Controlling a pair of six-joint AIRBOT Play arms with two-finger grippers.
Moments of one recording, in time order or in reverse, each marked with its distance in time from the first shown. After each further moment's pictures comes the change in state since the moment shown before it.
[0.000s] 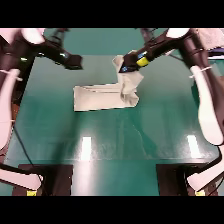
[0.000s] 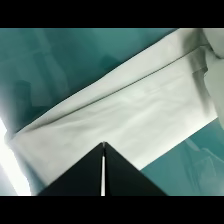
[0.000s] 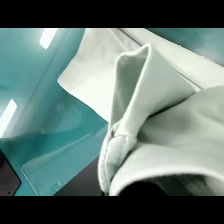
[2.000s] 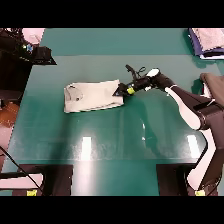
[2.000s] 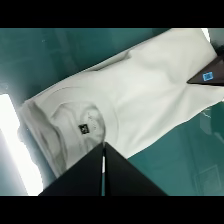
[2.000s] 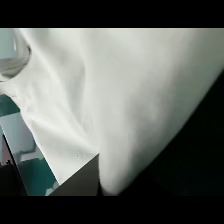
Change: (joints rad) left arm 0.132 0.134 -0.010 0.008 -0.137 0.019; right arm -0.072 -0.220 -0.415 0.425 -0.261 -0.321
